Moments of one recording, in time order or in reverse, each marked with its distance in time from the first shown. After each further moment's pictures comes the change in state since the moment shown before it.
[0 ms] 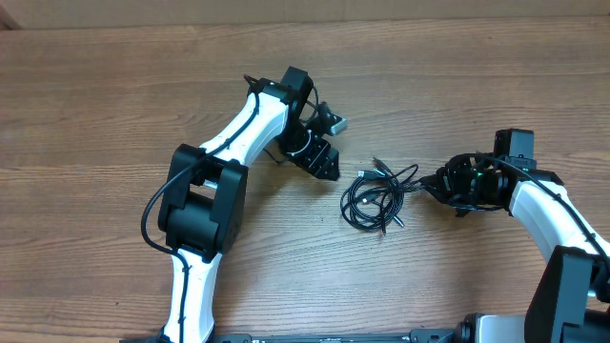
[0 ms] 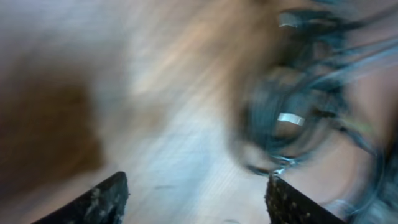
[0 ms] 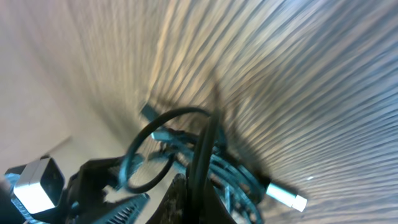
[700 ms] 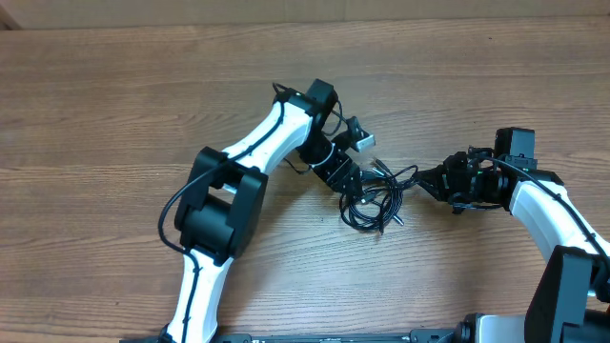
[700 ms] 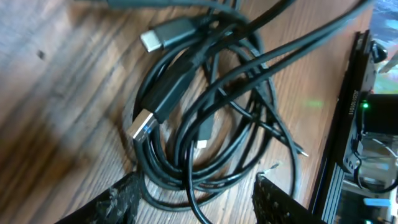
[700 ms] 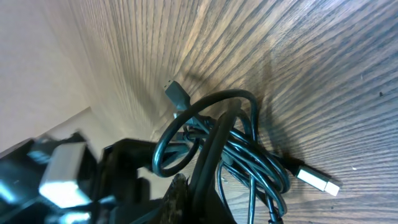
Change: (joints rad) left arm -0.106 0.035 0.000 0.008 0.116 0.074; right arm -0.002 0.000 0.000 0.030 -0.121 -0.027
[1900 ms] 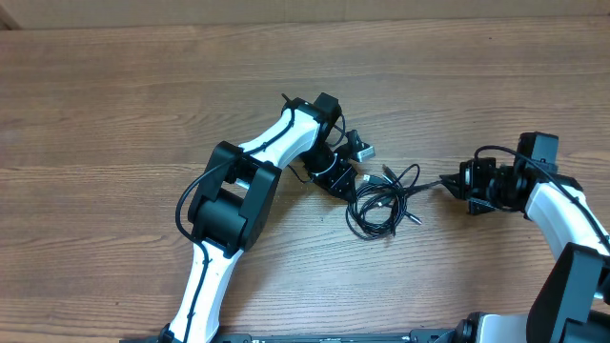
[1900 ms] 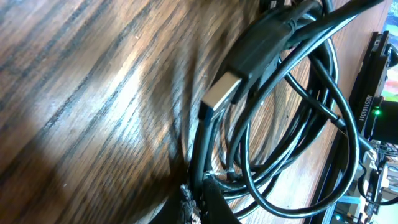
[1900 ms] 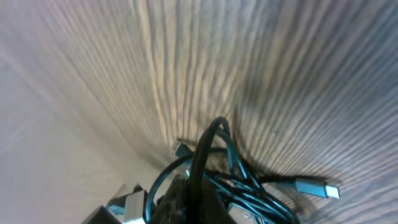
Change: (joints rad) left arm -0.014 0.082 0.000 0.008 0.005 -0.069; right arm -0.122 0.003 0.001 -0.018 0.156 0.286
